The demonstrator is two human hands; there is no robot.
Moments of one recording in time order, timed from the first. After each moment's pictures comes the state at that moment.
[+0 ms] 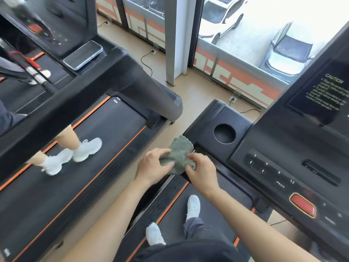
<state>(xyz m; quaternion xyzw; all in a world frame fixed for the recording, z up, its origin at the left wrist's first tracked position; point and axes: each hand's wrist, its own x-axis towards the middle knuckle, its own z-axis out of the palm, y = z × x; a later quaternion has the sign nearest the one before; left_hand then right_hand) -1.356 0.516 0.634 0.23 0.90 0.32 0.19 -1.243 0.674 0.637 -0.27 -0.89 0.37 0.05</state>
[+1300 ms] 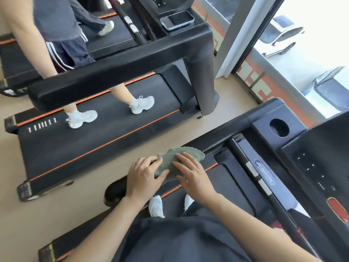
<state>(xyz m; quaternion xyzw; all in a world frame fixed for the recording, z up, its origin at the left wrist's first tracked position) -1.203 0.280 0.597 0.15 0.96 0.23 -0.06 -1.176 0.494 0.588 0.17 -0.95 0.25 0.04</state>
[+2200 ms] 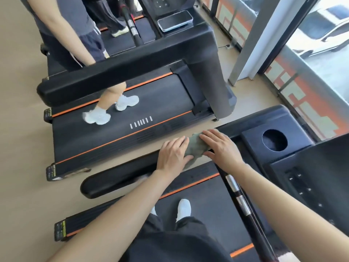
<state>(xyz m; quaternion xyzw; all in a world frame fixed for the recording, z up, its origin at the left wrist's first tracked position) -1.262 0.471 0.607 0.16 0.97 0.15 -0.03 -1.283 0.691 0.610 0.23 -0.96 0.13 0.04</state>
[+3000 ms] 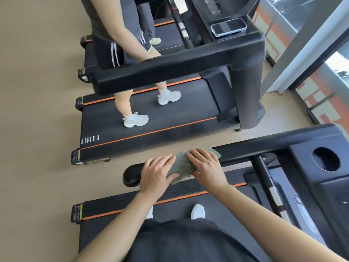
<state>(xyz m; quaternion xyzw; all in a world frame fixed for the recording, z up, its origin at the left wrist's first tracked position) -1.173 0.289 0.582 0.09 0.98 0.15 -0.11 -1.230 0.509 0.601 0.31 -0.93 0.18 0.03</state>
